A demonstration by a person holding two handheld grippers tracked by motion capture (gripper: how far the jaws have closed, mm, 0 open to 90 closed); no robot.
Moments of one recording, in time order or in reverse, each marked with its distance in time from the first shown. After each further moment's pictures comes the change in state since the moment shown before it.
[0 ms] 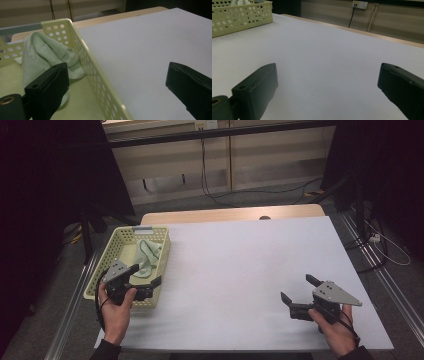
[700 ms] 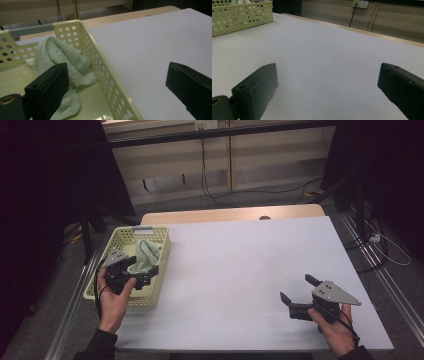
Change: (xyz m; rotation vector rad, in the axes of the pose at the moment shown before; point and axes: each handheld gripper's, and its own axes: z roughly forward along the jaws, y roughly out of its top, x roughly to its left) left arm 0.021 0.019 0.014 0.035 0.038 -0.039; right arm 0.000 0.000 0.001 0.005 0.005 -0.001
